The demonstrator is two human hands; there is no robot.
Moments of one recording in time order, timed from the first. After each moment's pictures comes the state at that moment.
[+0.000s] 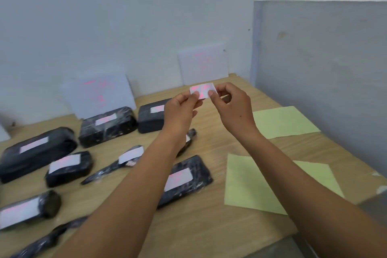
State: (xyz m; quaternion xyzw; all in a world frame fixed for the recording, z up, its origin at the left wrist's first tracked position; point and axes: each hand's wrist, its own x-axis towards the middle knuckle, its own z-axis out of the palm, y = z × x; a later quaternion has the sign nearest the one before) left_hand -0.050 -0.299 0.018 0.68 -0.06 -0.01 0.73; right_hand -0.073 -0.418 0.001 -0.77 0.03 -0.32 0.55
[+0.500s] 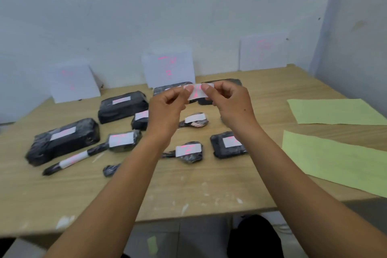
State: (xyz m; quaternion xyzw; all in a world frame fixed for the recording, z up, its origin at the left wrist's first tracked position) left_hand -0.145 -0.127 0.024 0.75 -0.06 0.18 0.64; right_hand -0.133 -0.263 0.011 -0.71 -0.08 -0.19 0.67
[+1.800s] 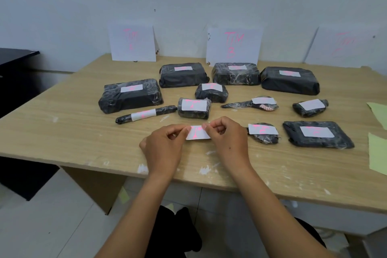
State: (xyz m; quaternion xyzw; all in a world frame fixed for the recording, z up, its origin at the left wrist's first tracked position) left_hand -0.229 0.044 -0.078 0.84 0.16 0.27 0.45; right_hand -0.184 -0.084 -0.084 -0.84 -0.06 -0.13 0.52
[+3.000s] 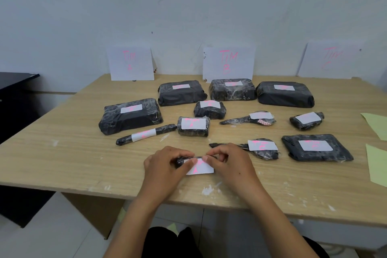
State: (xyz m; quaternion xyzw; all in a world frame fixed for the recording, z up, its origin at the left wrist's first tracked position) left_hand -0.227 0.073 -0.088 0.90 0.01 0.17 0.40; right_hand -0.191 -0.101 -0.085 -0.88 -0.12 -0.05 0.45
